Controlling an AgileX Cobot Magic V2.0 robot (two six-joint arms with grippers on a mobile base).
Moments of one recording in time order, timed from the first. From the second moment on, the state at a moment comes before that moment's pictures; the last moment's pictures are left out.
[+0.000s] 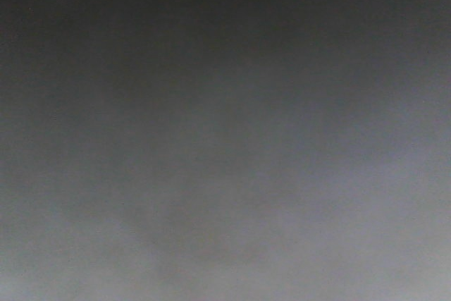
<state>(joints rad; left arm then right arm) -0.15 0.14 -0.51 -0.23 1.00 -0.02 0.06 0.45 -1.04 0.38 1.03 -0.06</state>
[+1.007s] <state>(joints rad) -0.15 0.14 -0.75 -0.09 1.10 -0.01 0.06 0.45 -1.04 0.41 1.10 -0.07</state>
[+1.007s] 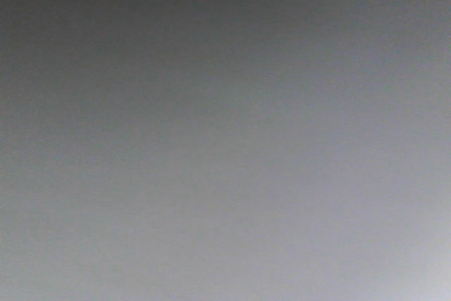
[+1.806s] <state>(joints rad) -0.15 0.87 -1.24 -0.06 1.16 0.03 0.06 0.89 -1.26 0.23 1.26 -0.05</state>
